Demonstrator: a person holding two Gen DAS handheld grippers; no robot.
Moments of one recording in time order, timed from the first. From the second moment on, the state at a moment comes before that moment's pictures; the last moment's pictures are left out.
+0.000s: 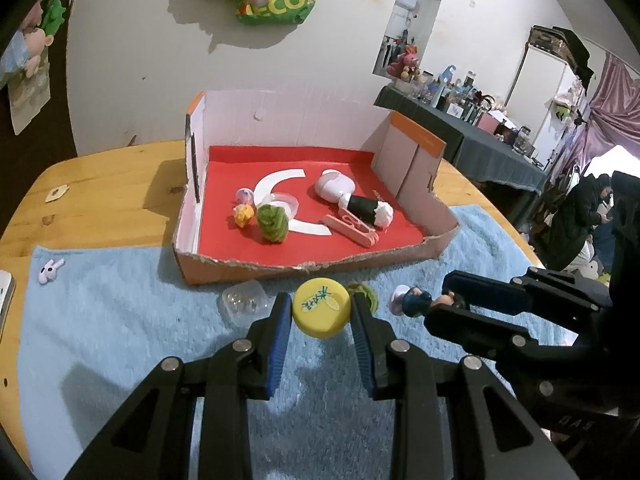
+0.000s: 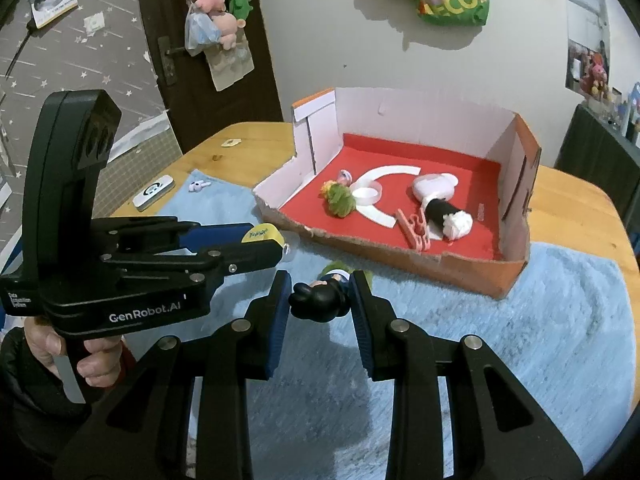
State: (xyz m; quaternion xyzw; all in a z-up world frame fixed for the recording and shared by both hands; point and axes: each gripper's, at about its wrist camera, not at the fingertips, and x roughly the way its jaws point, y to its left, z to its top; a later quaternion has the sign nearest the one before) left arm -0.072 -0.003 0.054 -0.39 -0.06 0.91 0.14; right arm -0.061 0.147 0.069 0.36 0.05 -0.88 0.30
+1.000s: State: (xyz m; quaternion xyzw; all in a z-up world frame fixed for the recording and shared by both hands) left arm -0.105 -0.009 0.062 -0.39 -0.06 0.91 0.14; right arm -0.100 0.142 0.085 0.35 0.05 -0.88 0.30
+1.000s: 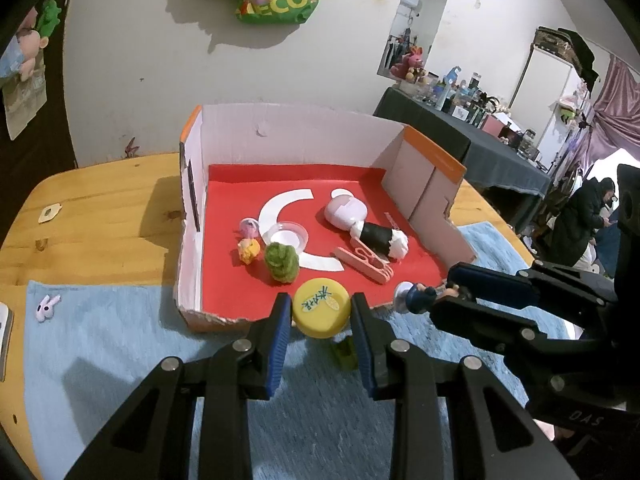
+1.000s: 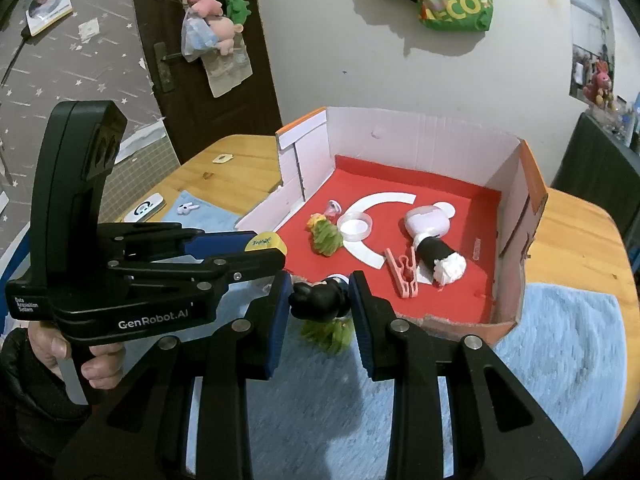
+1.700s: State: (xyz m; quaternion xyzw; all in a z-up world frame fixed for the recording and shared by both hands) left arm -0.148 -0.014 0.044 -0.43 -0.05 0.89 0.13; right arm -0.150 0.136 0.065 0.38 0.04 -0.87 0.30
